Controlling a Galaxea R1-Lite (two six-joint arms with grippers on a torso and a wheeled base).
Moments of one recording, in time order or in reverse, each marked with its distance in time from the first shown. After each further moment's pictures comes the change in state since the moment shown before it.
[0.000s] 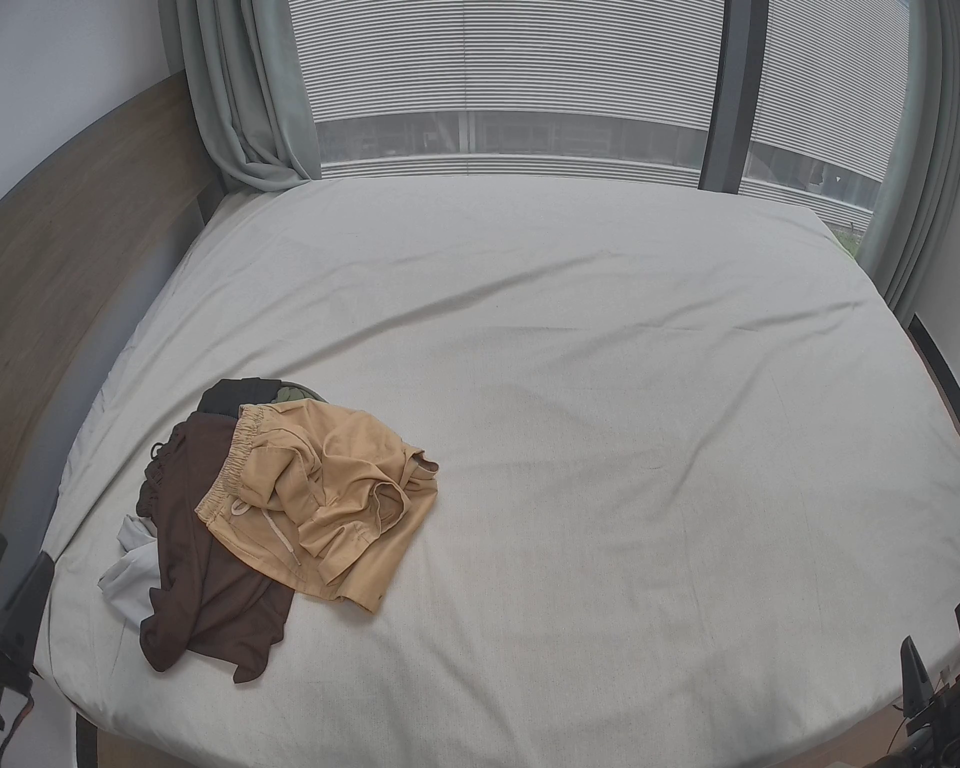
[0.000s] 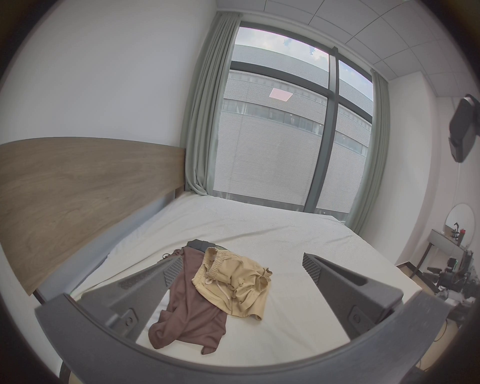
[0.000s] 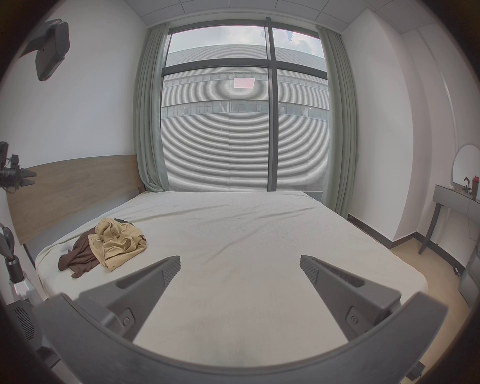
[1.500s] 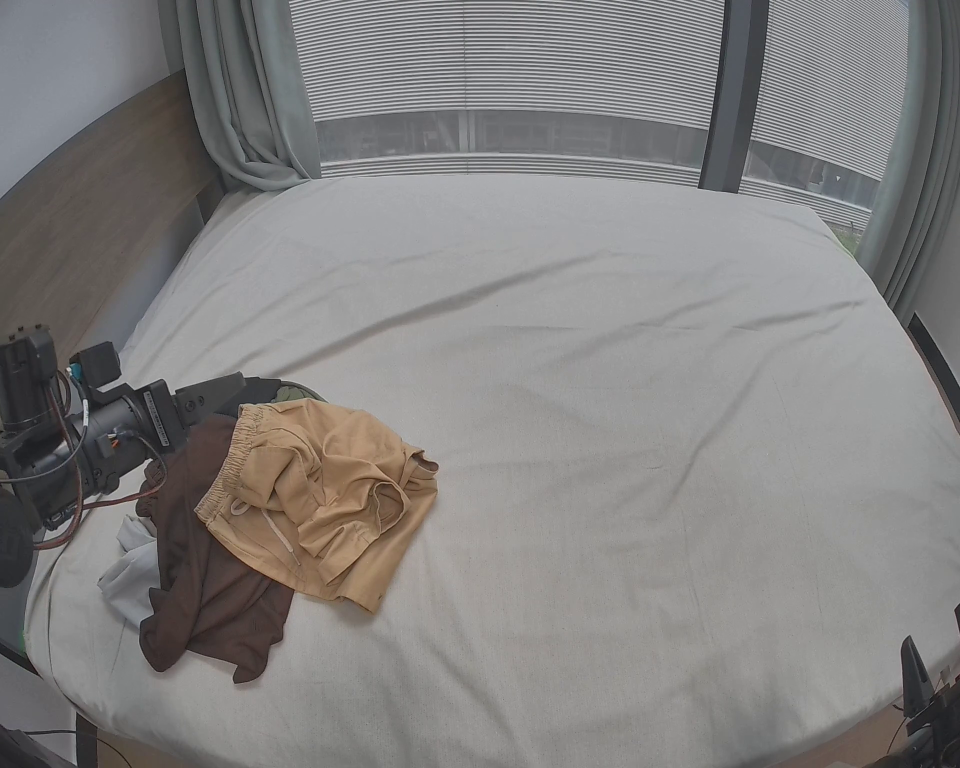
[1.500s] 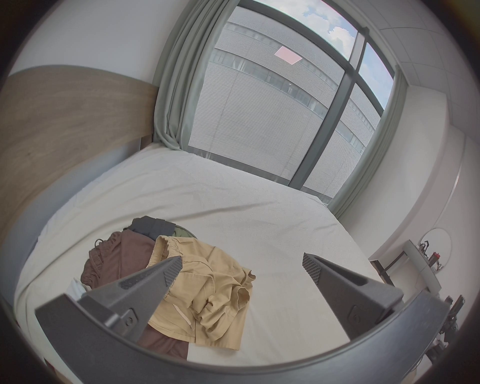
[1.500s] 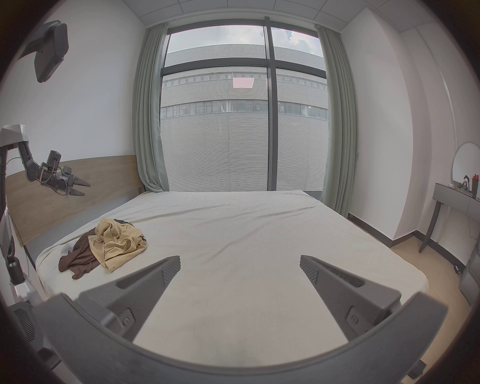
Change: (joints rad) left arm 0.087 1.073 -0.305 -0.538 -0.311 -0.107; right arm 0.000 0.000 0.000 0.000 -0.001 0.007
